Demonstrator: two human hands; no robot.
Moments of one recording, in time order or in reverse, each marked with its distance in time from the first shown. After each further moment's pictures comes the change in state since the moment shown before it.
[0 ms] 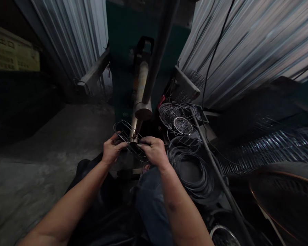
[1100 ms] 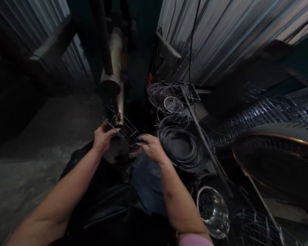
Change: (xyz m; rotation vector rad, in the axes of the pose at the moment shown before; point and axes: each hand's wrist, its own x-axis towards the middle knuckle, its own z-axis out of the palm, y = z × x) left_hand -0.004 -0.024 0.012 0.015 -0.035 -0.017; right_hand -0.069 0.067 -0.021 -0.053 -0.020 -0.072
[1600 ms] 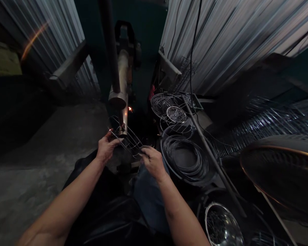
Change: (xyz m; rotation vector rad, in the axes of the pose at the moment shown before) left_hand -0.006 0.010 -0.002 -0.006 -0.002 -0.048; right_hand -0.012 -0.011 0.014 -0.006 0.181 -0.040
